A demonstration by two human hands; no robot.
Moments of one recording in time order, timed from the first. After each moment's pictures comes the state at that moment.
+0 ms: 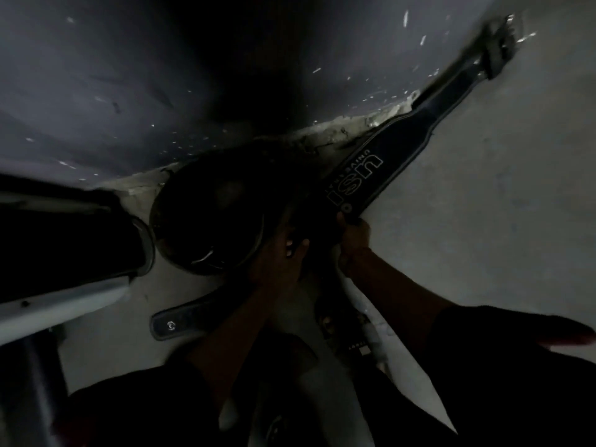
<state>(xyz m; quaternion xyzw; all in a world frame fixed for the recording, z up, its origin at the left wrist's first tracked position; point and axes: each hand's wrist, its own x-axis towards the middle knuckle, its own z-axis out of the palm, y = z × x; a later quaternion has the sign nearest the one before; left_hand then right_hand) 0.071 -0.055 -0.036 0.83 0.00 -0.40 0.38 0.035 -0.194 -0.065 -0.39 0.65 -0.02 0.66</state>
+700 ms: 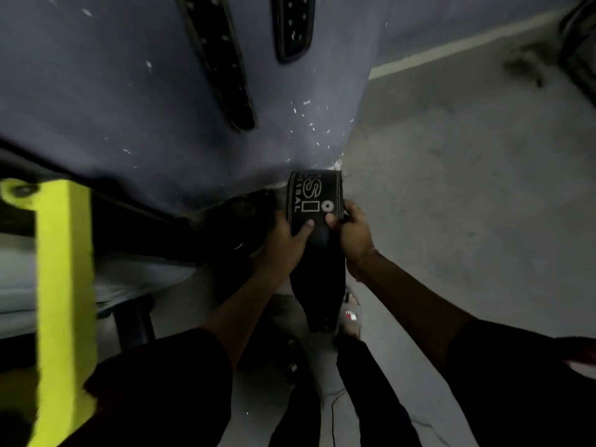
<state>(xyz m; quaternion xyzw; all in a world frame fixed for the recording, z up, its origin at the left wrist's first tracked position) -0.019 -0.042 0.429 0.82 -0.05 -0.33 0.46 -0.090 -0.146 0.454 -0.51 0.46 -0.10 0.72</state>
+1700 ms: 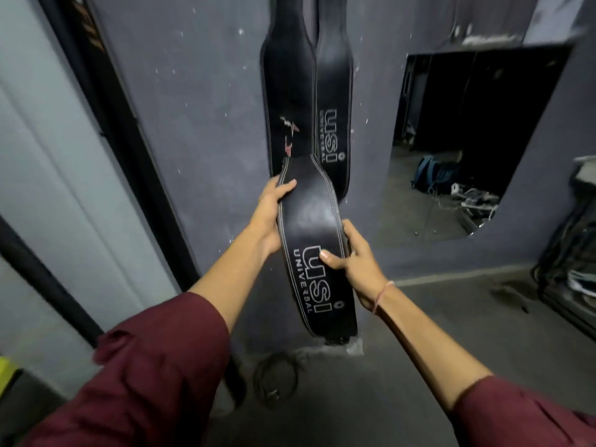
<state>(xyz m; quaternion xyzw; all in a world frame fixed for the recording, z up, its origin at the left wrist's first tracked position) -0.085 0.037 1.014 0.51 -0.12 -0.25 0.81 -0.201 -0.087 0.940 -0.66 0.05 -0.17 0.73</state>
